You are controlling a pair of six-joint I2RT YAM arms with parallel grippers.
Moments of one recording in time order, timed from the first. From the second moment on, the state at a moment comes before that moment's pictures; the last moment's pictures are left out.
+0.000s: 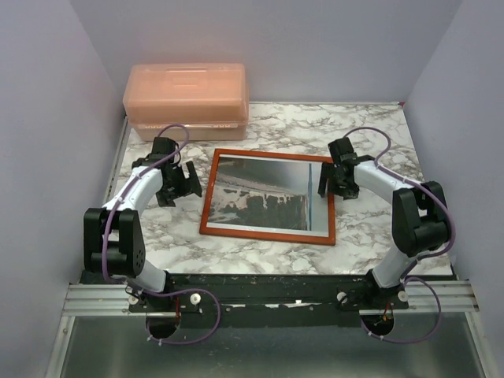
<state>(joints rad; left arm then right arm) -0.06 1.51 1.03 -0.70 0.09 -0.42 0.26 1.70 1.06 -0.56 0.18 0.39</state>
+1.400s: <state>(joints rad) -0.26 1.72 1.04 -0.76 0.42 -0.40 0.08 1.72 1.04 -0.46 -0.28 0.47</state>
